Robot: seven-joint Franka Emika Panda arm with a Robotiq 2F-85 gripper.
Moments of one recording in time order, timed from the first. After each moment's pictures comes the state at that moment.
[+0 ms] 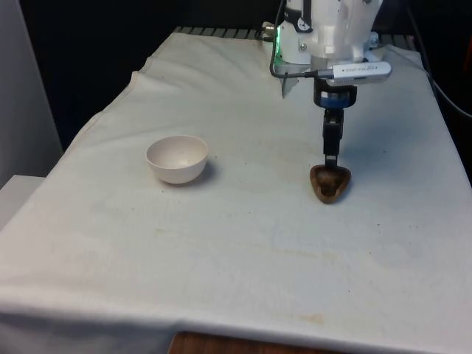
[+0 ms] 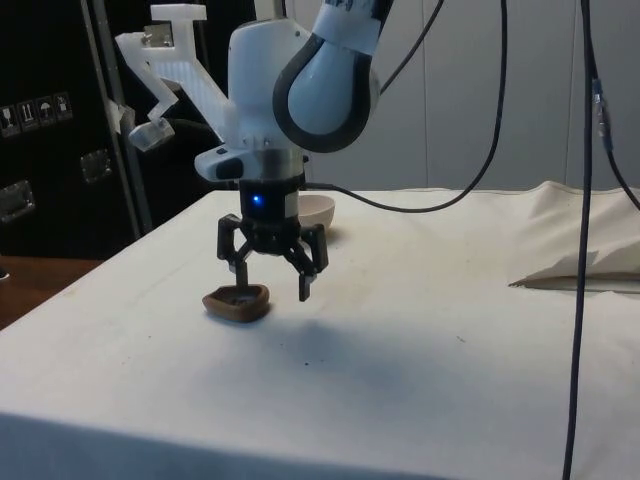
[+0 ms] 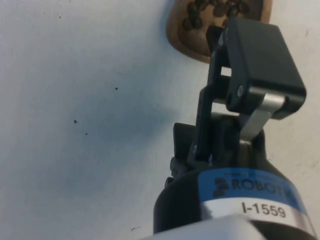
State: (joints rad) arm 0.01 0.44 0.12 -2.24 -0.01 2.78 -1.42
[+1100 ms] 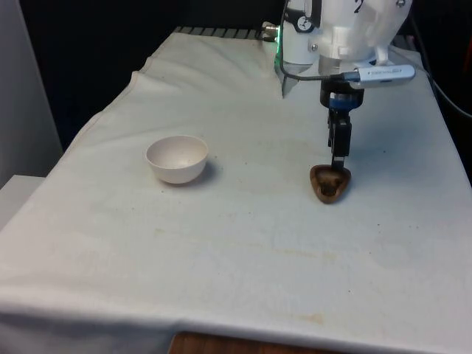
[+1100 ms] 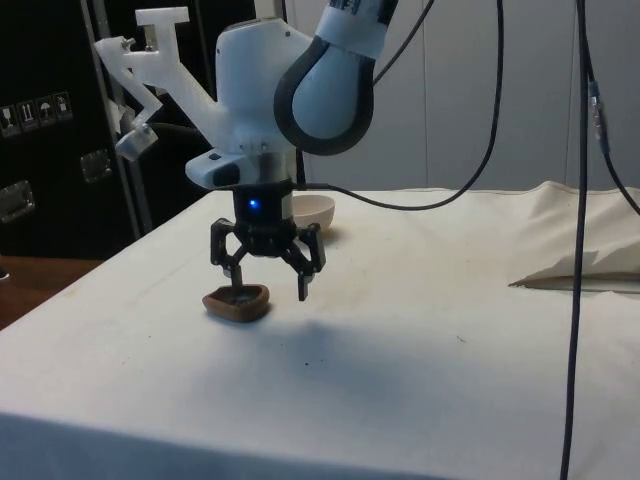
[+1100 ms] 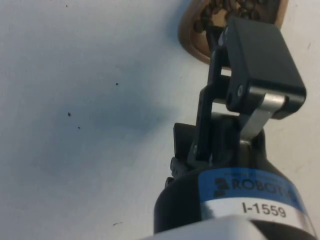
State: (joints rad) arm 0.03 0.45 0.11 -2.21 -0.12 2.73 -1.41
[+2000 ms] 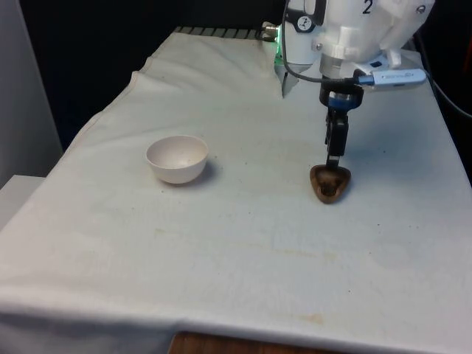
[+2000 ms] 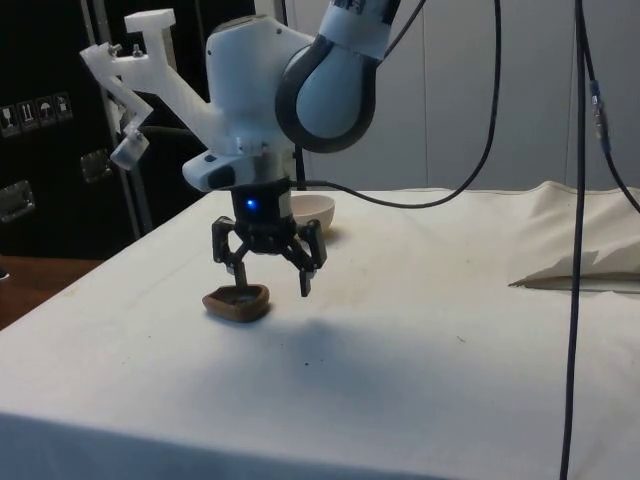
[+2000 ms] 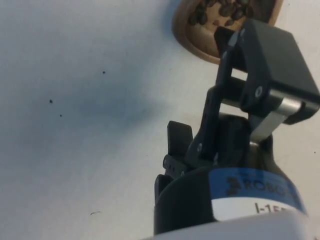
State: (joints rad) arm 0.03 0.45 0.11 -2.19 -0.23 2.67 -1.29
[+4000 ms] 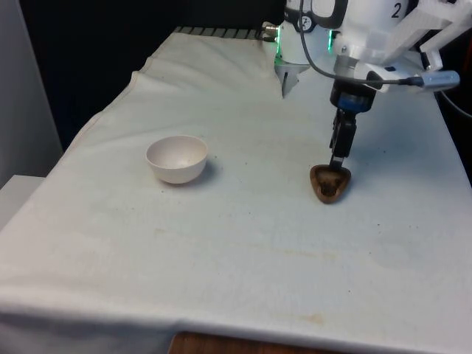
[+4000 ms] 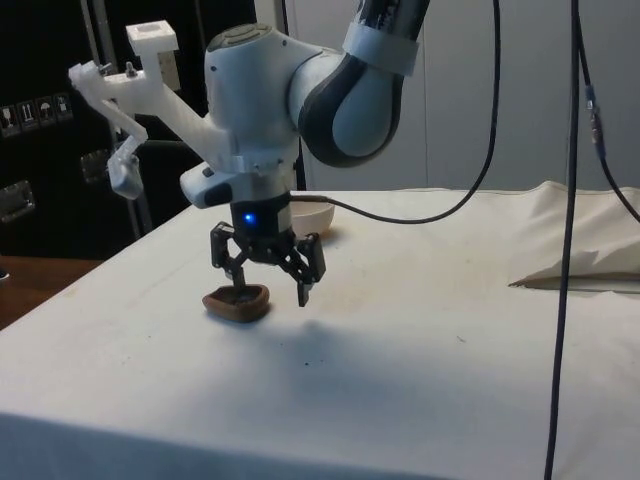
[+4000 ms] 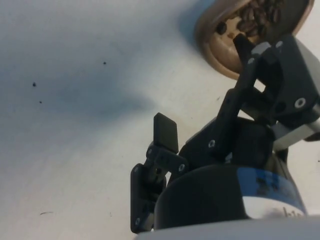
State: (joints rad) arm 0.05 0.46 0.12 -2.19 -0.50 2.69 -0.96
